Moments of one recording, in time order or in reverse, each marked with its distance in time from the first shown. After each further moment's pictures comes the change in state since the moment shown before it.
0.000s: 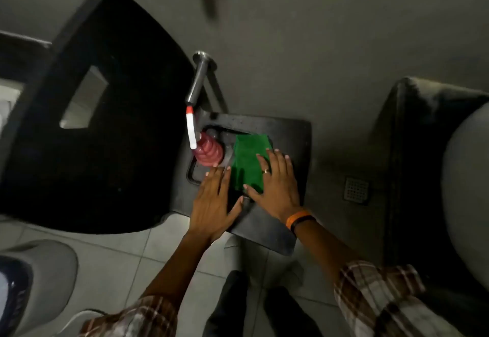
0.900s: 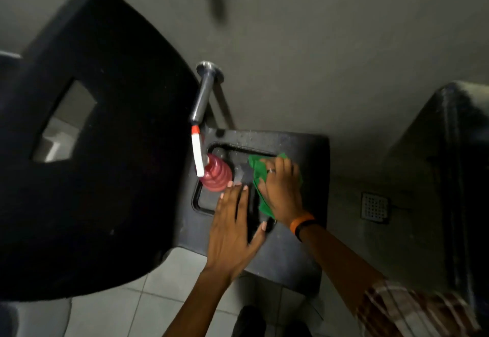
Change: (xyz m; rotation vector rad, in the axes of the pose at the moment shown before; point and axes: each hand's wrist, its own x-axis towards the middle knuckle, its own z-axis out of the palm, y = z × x) left_hand 0.026 0.002 0.018 -0.097 0.188 0.060; right_hand 0.079 -0.011 0.031 -0.071 0.259 0.033
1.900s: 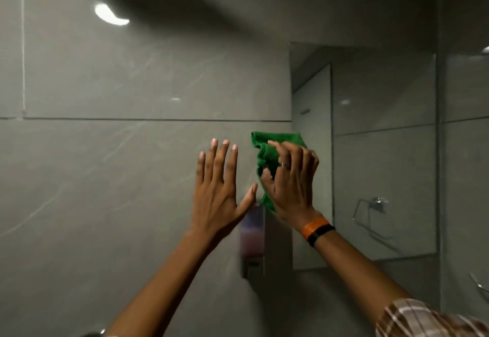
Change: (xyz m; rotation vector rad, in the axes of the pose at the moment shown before) left_hand 0.242 0.516 -0.617 0.128 1.136 0.864; right_hand 0.064 0.113 -0.865 -0.280 1.620 -0.091
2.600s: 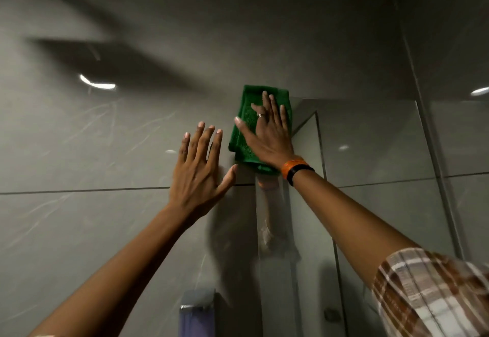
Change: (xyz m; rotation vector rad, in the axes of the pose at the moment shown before) left_hand 0.195 0.010 0.064 0.259 0.100 0.099; right_hand 0.223 0.128 0.091 0.177 -0.345 0.100
